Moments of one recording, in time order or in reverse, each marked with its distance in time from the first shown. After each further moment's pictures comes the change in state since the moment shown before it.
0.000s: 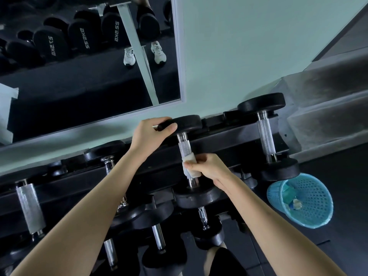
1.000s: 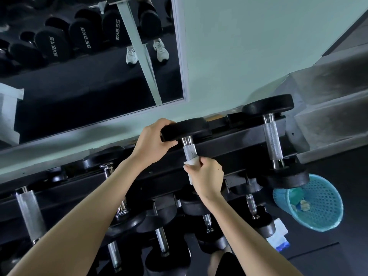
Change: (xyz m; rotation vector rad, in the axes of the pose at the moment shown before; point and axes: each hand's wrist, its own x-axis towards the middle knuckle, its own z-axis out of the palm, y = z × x) left_hand 0.015 -0.012 0.007 0.254 -0.084 0.179; right_hand 0.000 0.004 0.034 -0.358 0.518 -0.151
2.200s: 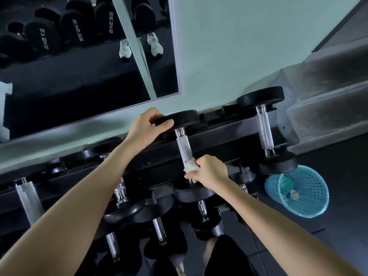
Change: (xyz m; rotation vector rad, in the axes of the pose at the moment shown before) left_hand 0.001 -0.006 -0.013 -0.245 -0.010 -0.127; right_hand -0.002 0.014 -0.028 -0.457 -0.387 -0.134
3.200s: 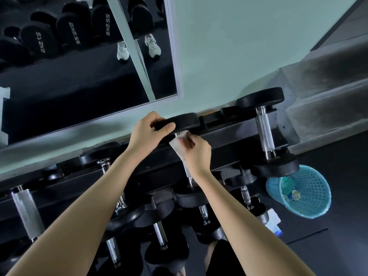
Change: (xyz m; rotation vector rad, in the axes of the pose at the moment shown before) left_hand -0.002 0.005 0.011 -0.023 0.072 -0.005; right_hand 0.030 -0.050 -0.003 0.639 0.413 0.013
